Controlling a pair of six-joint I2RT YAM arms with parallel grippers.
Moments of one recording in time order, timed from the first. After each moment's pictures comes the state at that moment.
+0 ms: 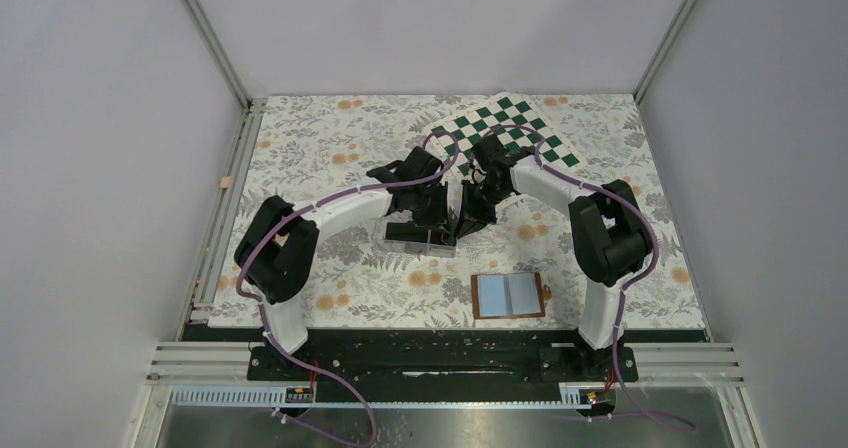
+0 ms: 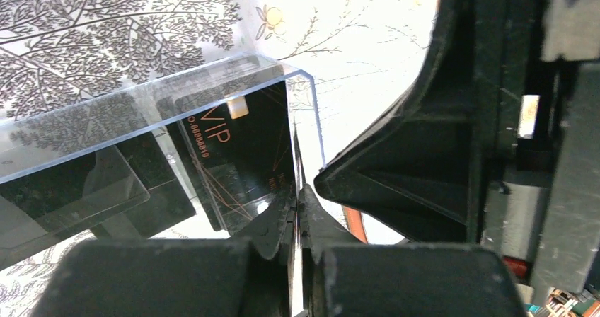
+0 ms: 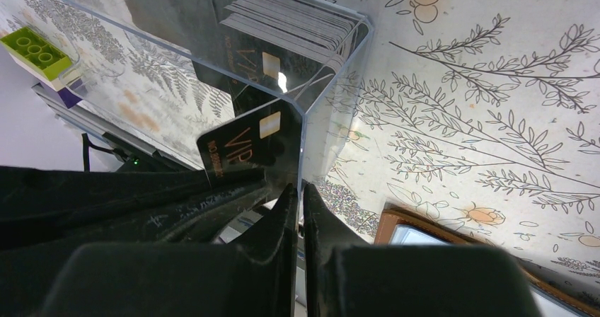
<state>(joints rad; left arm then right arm) -0.70 1.82 1.30 -0.45 0.27 -0.59 0.50 1.91 1.36 -0.76 -0.48 0.58</state>
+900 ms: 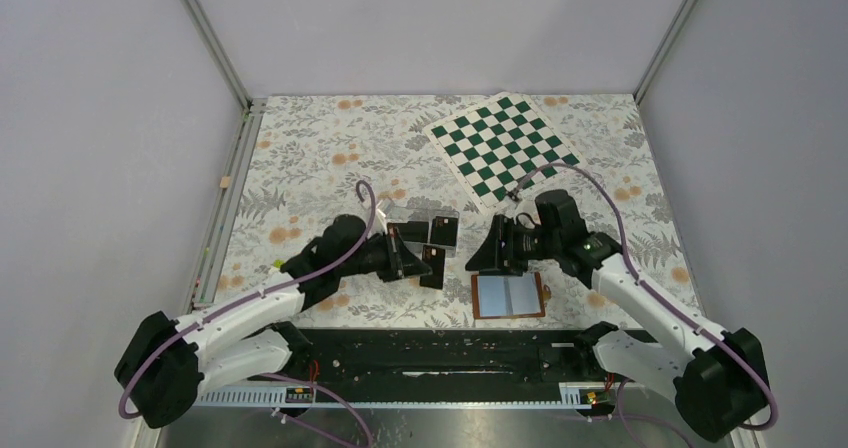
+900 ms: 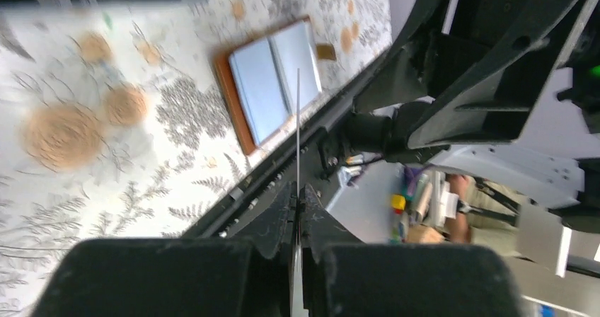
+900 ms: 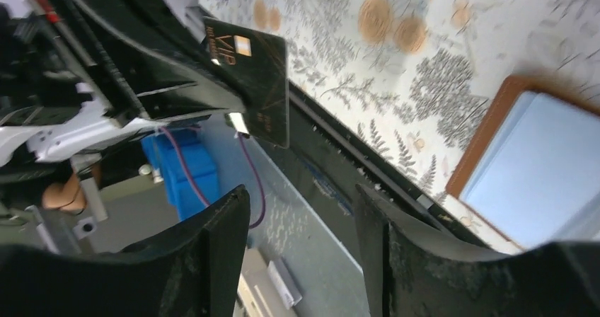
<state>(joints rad) -0.73 1.01 0.56 -0.03 0.41 -0.92 0.50 1.05 0.71 -0.43 -0.67 0.72</state>
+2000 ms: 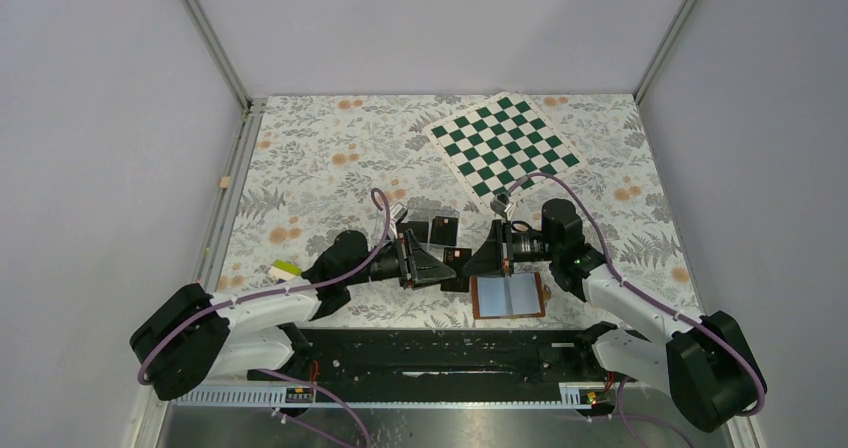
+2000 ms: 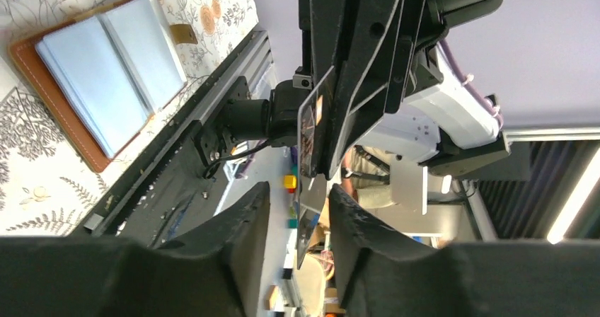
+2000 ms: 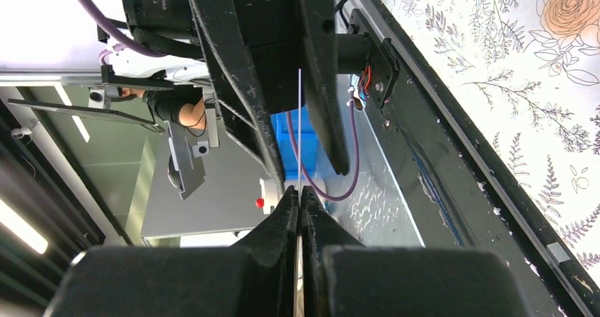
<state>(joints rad) -0.84 1.14 0.34 0.71 0.53 -1.35 0.49 1.07 0.43 0.33 -1.04 1.16</state>
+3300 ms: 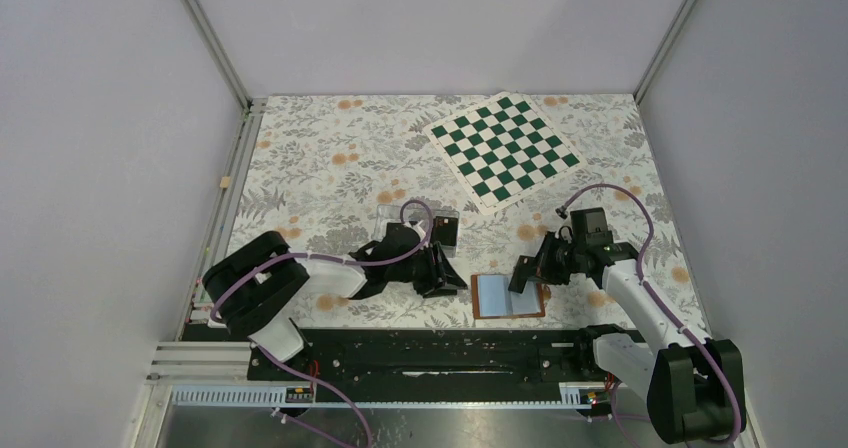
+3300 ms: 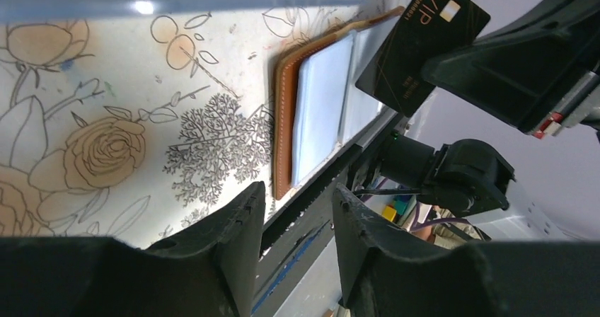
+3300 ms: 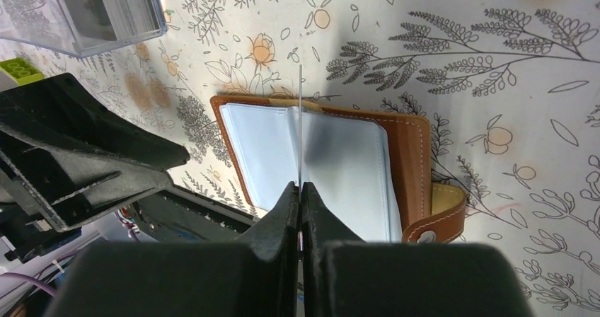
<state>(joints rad) -0.90 1.57 0.53 0.43 0.37 -1.24 0.14 1.01 0.50 -0.56 -0.46 0.51</state>
